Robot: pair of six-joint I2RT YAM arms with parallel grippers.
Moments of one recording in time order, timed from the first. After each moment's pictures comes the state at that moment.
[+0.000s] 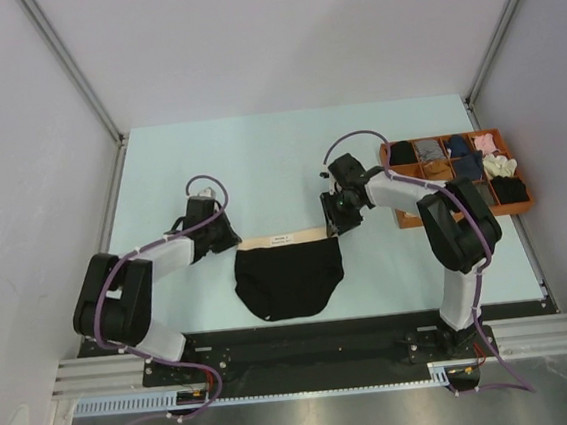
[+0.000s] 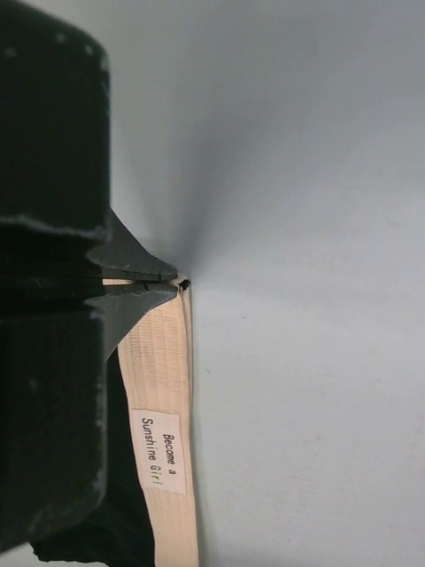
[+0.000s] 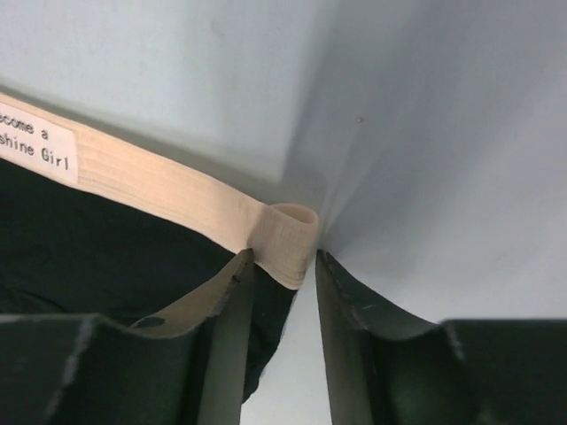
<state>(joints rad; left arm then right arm) -0.27 1.54 0.67 -0.01 0.10 -0.59 0.51 1.88 1.22 -0.51 -0.21 0.29</state>
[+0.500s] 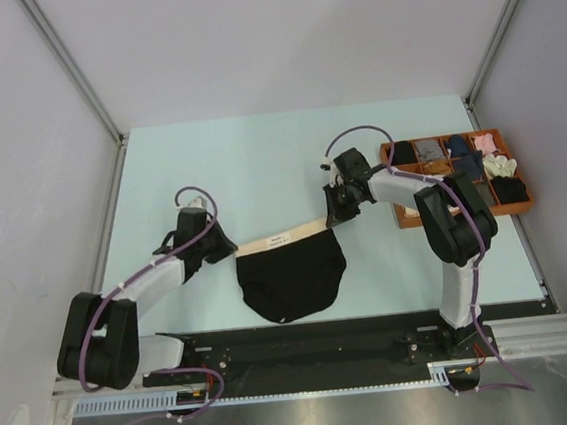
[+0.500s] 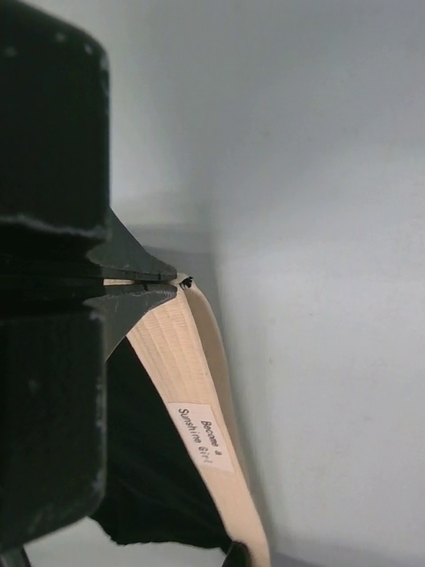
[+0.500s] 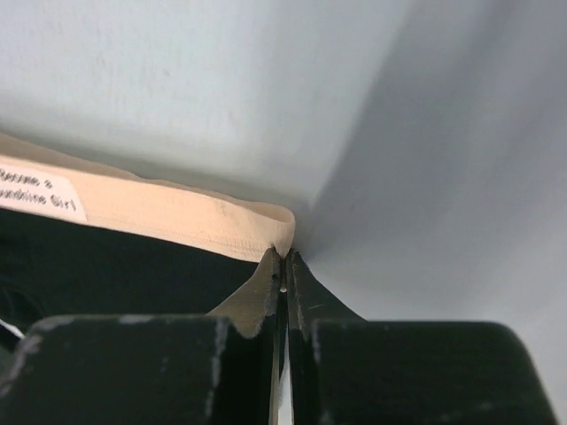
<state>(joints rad) -0.28 1.32 0.56 -0.08 0.09 -0.63 0.46 1.93 1.23 -0.38 -0.31 0.25</state>
